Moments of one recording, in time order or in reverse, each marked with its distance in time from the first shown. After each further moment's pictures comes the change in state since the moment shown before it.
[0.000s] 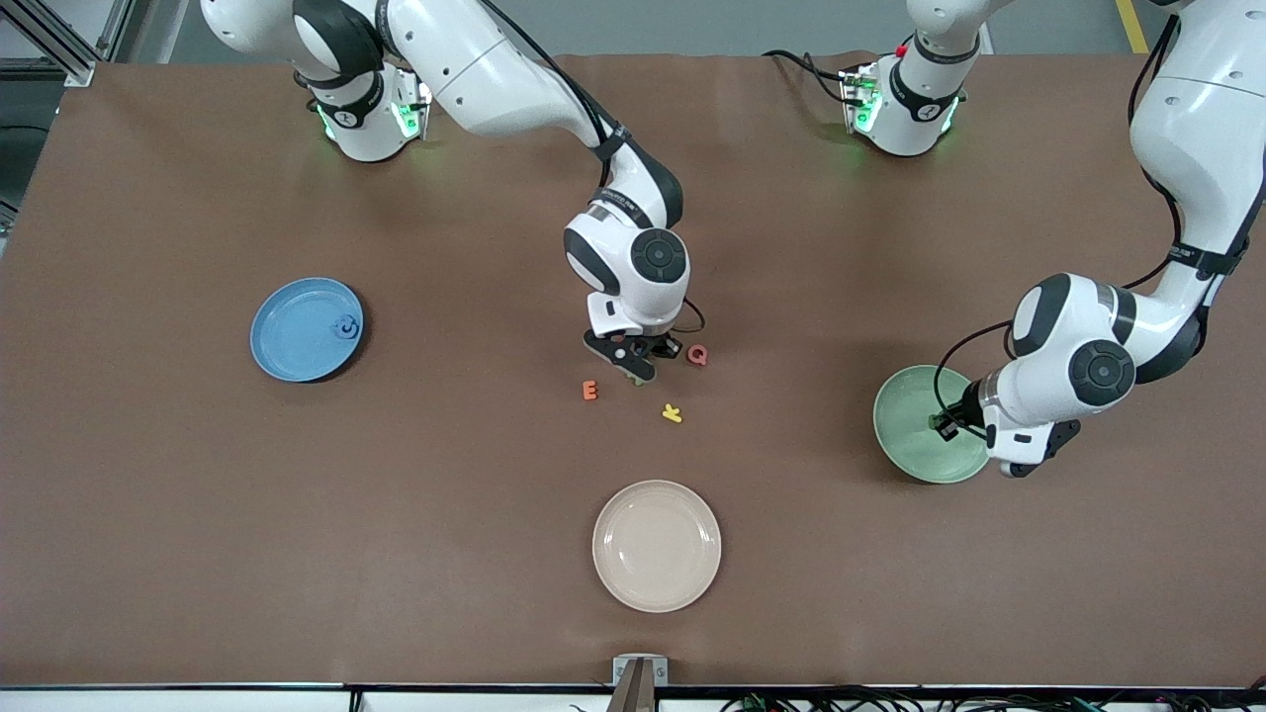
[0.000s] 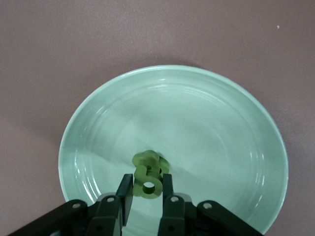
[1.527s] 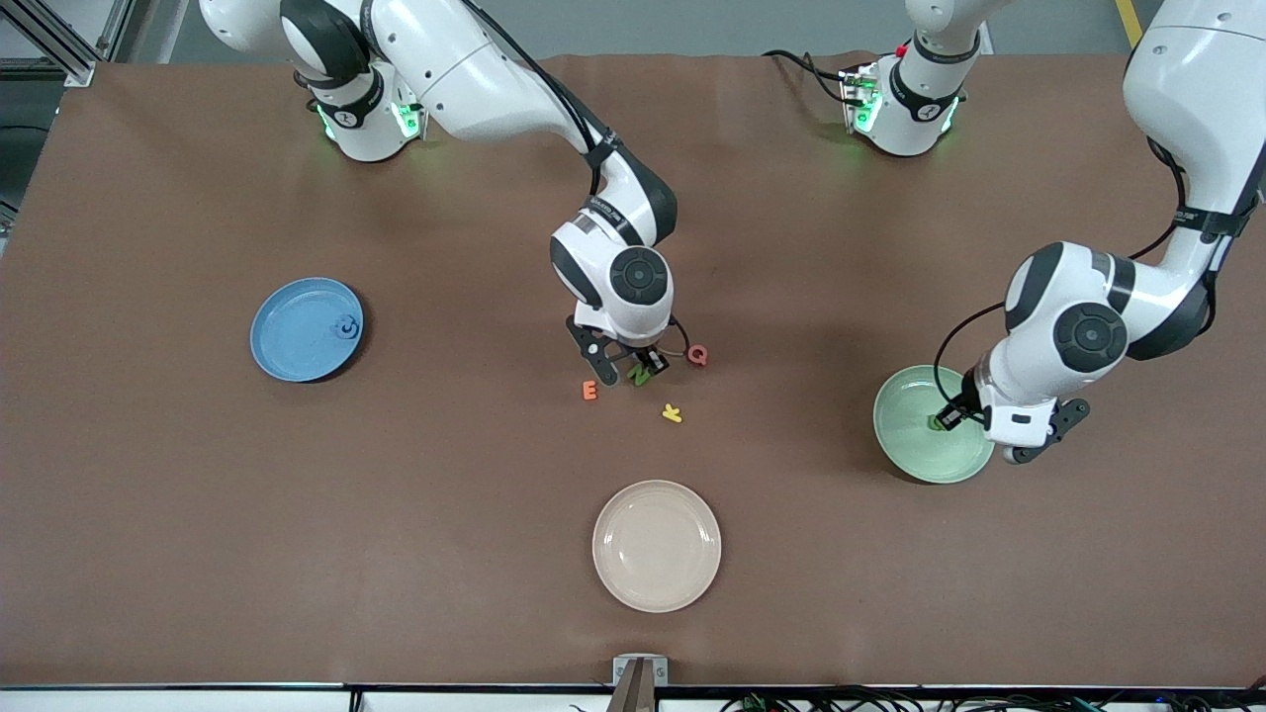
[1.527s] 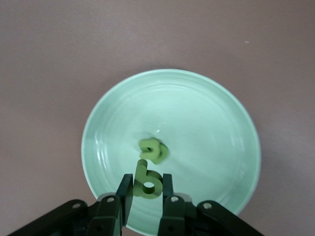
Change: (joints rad) left arm -0.023 -0.132 0.002 -0.061 0.000 -0.007 -0.030; right arm -0.035 -0.012 0.005 0.021 0.088 -0.041 0.281
